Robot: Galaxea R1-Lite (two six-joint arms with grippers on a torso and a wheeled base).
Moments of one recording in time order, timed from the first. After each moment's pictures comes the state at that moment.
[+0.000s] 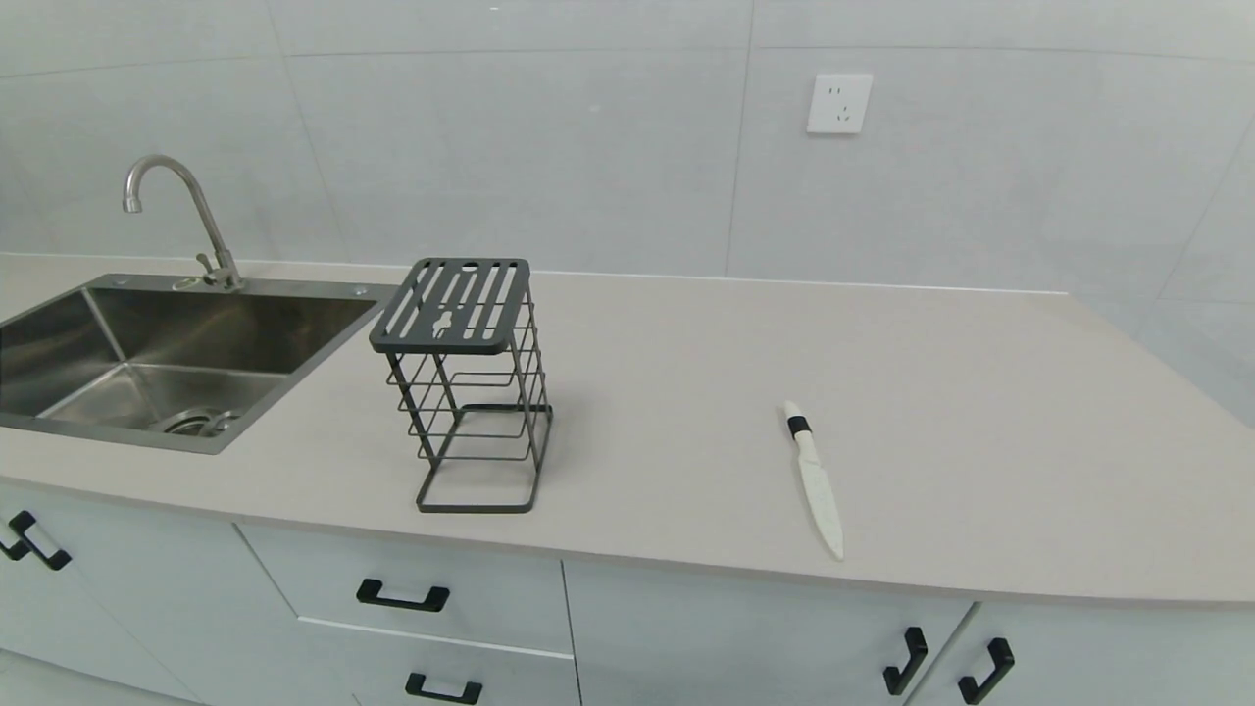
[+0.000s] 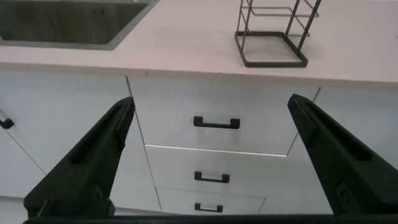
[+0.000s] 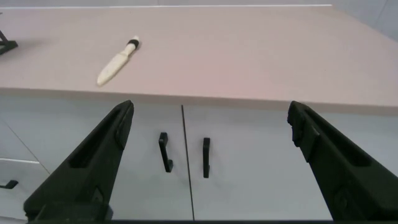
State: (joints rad) left arm 0.00 0.00 0.00 0.00 -0.04 0.00; right arm 0.00 0.00 0.00 0.01 0.03 0.02
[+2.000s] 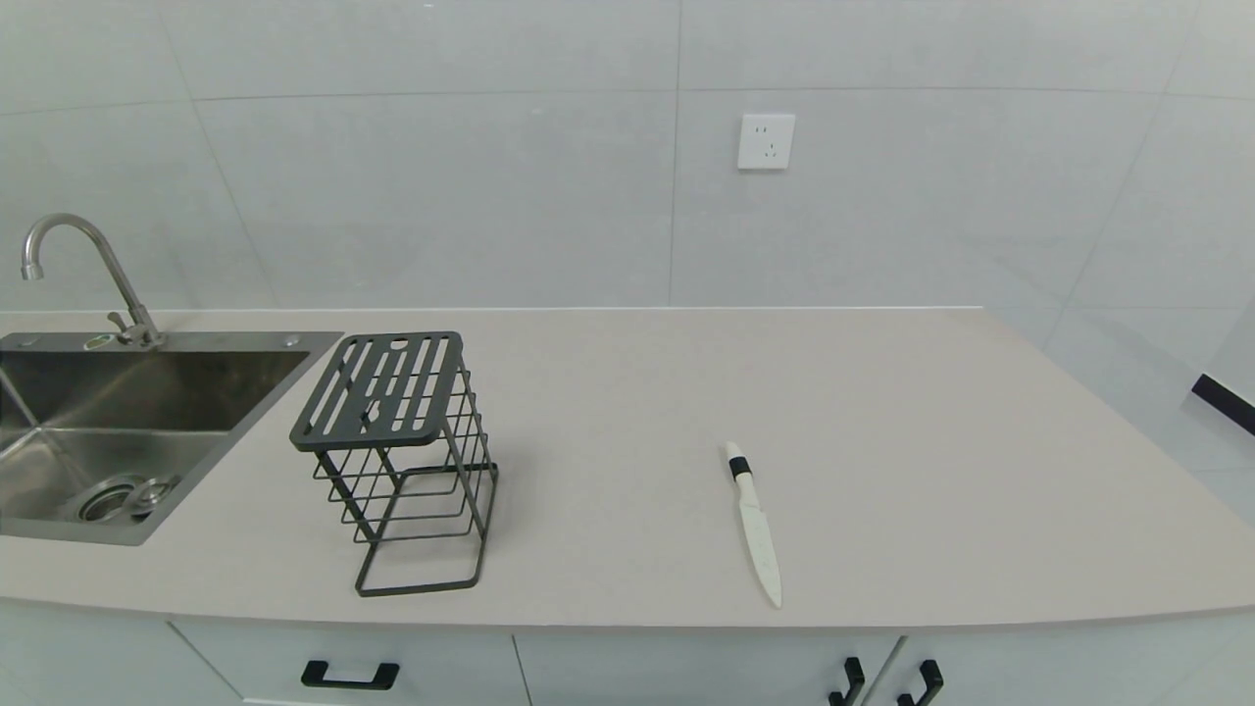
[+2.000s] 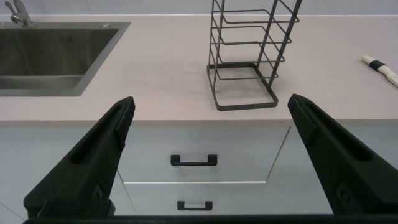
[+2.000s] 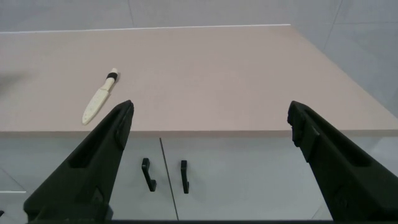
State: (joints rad) left arm 0.00 0.00 0.00 0.00 -0.04 0.00; right arm 0.00 0.00 0.00 0.01 0.03 0.02
